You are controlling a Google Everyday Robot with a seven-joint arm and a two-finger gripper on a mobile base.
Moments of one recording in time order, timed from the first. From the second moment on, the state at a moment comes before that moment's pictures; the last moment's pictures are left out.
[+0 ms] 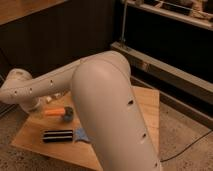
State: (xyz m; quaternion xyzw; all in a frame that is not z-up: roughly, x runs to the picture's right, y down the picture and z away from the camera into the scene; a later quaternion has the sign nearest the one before) arm -0.336 0.110 0.732 -0.24 -0.08 -0.16 0.95
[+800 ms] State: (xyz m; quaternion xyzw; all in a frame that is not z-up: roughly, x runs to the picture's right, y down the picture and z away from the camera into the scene) arm -0.336 0.111 0.742 -0.23 -0.08 -0.16 0.96
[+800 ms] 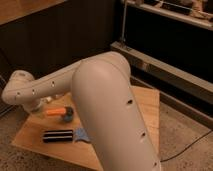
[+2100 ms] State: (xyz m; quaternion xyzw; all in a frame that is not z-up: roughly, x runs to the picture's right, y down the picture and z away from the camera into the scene) arm -0.329 0.106 0.740 -0.22 -0.10 -0.14 0.96
